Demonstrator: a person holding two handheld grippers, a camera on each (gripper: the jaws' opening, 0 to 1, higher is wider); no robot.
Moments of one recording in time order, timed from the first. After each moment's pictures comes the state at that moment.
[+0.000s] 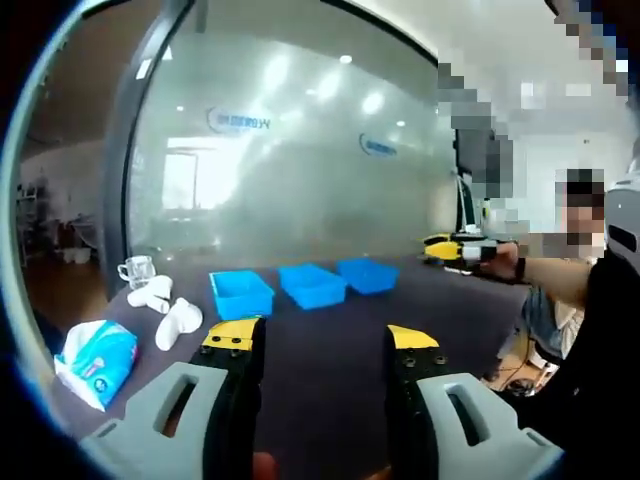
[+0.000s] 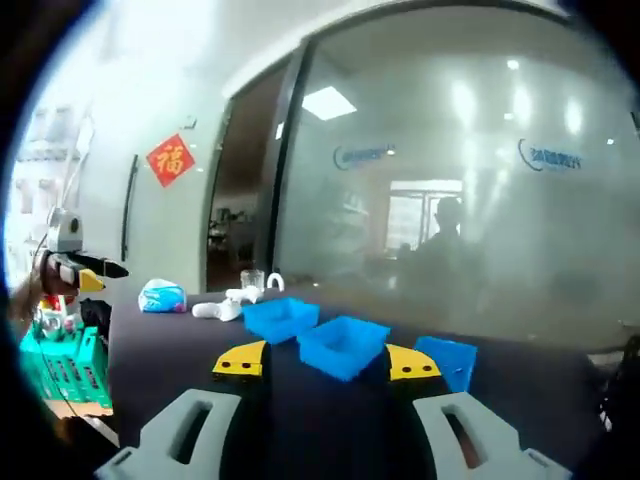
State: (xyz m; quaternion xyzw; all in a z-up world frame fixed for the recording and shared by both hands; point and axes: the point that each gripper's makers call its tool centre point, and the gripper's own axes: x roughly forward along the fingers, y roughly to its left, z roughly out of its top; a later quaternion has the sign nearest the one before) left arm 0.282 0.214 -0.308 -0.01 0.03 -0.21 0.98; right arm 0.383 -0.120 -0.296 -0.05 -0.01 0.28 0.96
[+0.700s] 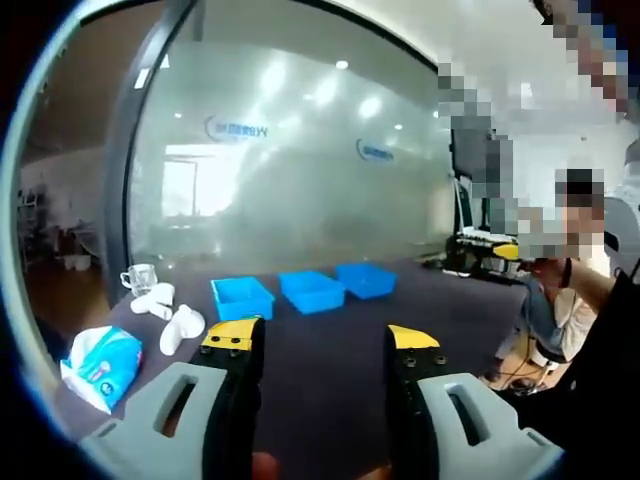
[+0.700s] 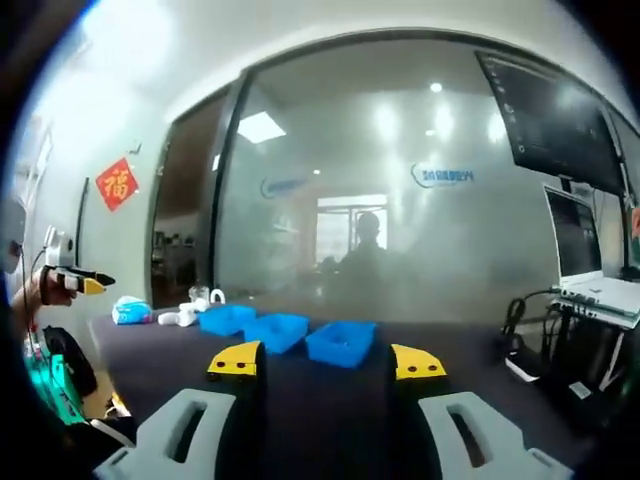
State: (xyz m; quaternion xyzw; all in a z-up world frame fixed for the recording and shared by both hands) left arm 0.268 0.216 -0.300 0.00 0.02 -0.21 0.98; right arm 0.298 -0.250 -0.298 -0.01 -0.03 0.14 0.99
